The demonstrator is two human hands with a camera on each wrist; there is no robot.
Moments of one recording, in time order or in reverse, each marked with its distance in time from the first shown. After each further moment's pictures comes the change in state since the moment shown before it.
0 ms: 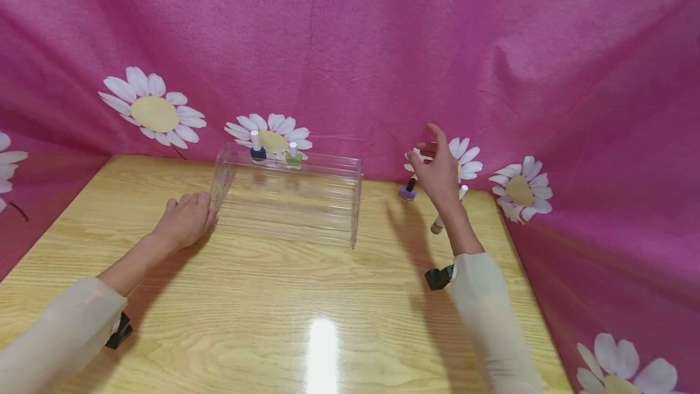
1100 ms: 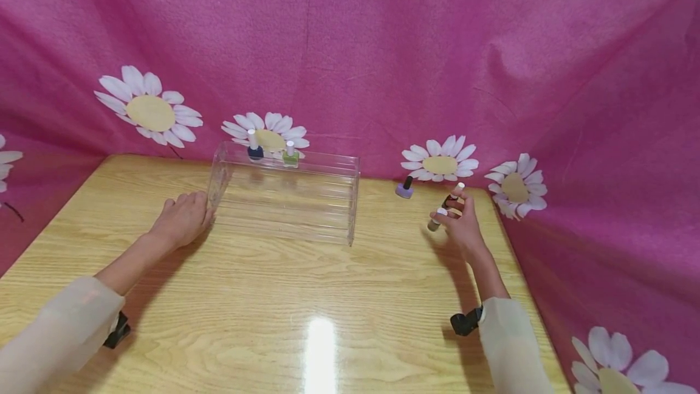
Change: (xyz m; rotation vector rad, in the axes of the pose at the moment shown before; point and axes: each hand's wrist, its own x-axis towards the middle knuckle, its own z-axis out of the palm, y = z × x) left_hand 0.001 0.001 -0.001 -0.003 -0.005 0.001; right_hand -0.079 0.105 -0.049 0.320 -0.162 0.438
